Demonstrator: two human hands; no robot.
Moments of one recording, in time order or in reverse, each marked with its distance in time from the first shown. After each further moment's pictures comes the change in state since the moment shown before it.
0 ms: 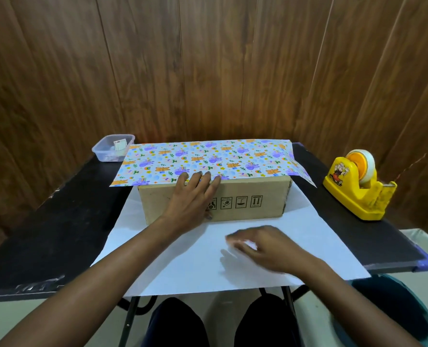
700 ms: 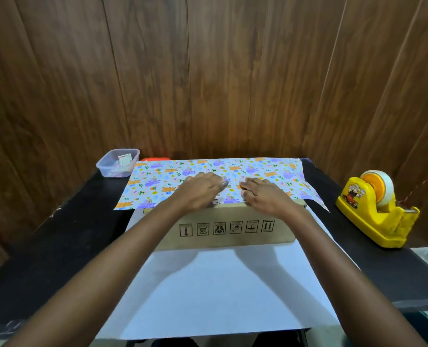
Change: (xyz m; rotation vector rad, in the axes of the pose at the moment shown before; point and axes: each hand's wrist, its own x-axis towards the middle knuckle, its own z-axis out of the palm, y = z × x) left_hand 0.068 -0.046 -0.009 -0.716 -0.369 -0.198; right_hand 0.121 0.044 -0.049 -0.174 -0.029 0.317
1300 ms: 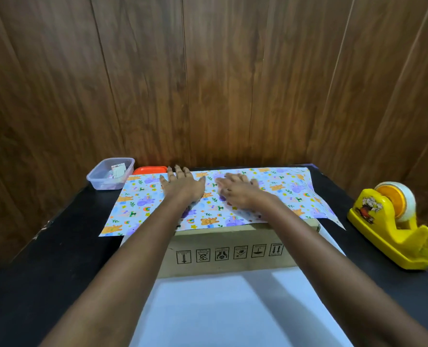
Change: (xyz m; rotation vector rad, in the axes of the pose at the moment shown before) left_hand 0.078 -0.055 0.012 0.216 -0.121 -0.624; right_hand 0.089 -0.021 0.004 -0.011 -0.122 0.027
